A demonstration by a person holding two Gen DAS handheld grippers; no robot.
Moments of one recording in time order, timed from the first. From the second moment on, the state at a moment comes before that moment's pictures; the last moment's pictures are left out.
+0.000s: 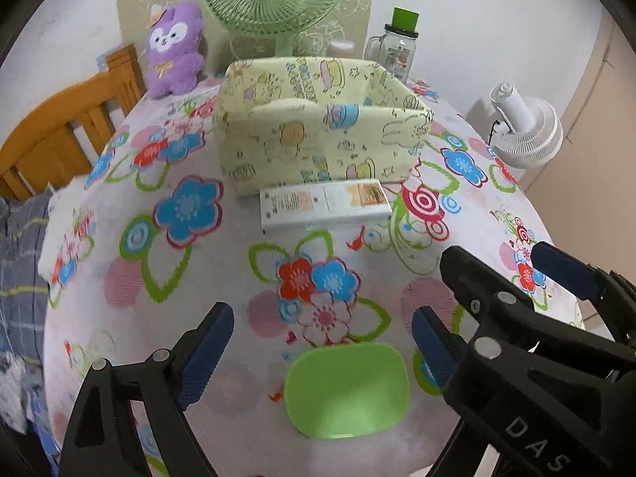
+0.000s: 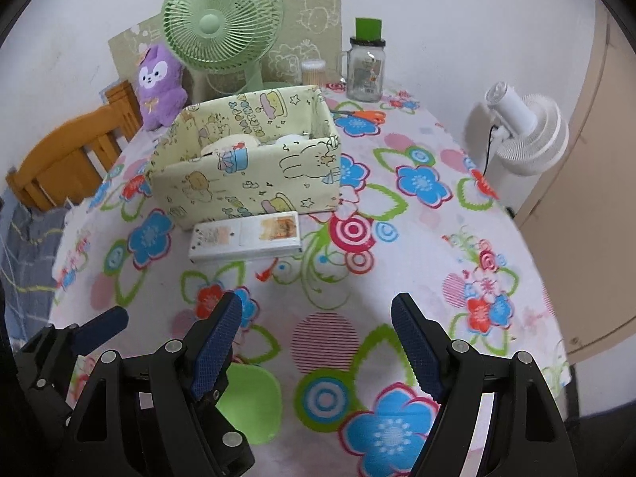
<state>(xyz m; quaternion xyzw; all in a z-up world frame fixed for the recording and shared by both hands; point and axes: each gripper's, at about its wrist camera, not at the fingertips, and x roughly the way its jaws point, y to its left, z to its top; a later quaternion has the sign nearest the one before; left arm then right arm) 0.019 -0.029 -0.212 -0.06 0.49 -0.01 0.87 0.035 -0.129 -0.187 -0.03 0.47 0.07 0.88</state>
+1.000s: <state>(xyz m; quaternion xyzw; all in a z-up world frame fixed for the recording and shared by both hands) -0.008 -0.054 -0.273 -0.07 0.51 0.03 0.86 0.016 -0.158 -0.252 -0.04 0.51 0.11 0.85</state>
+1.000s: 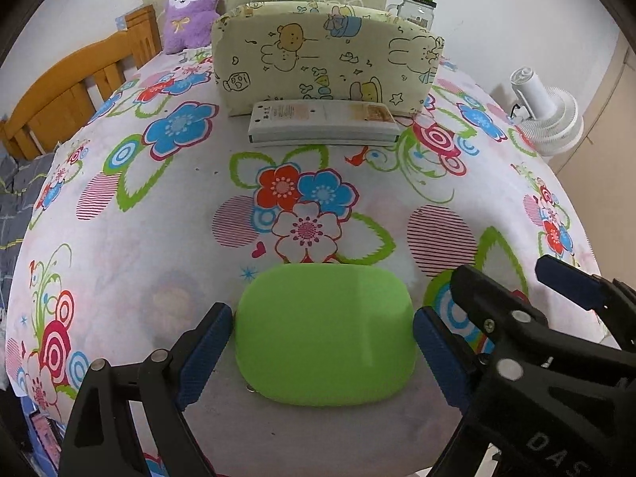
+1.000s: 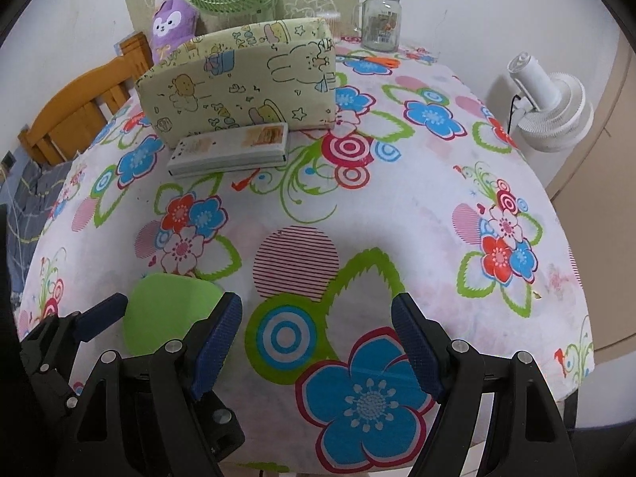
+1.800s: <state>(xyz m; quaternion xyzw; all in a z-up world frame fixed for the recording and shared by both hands) -0.008 -0.071 -0.282 -0.04 0.51 0.05 0.86 0.015 -0.162 -0.265 -0.04 0.52 0.11 0.84</state>
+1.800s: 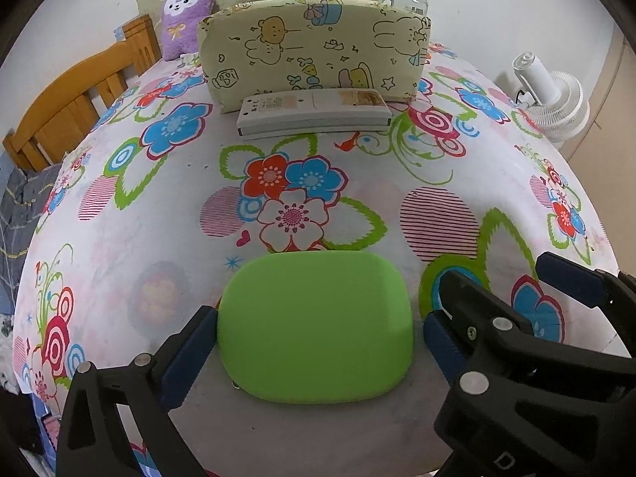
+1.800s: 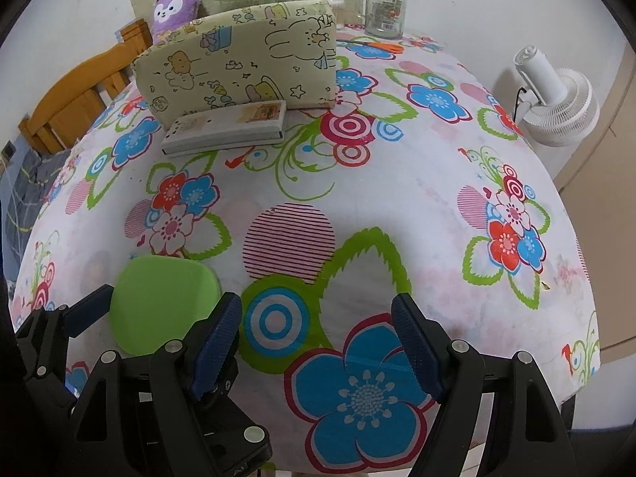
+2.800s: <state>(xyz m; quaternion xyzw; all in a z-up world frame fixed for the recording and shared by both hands) 0.025 -0.047 -0.258 -0.02 0.51 0.01 0.86 0.054 -0.126 -0.247 -0.05 0.51 0.13 0.85</state>
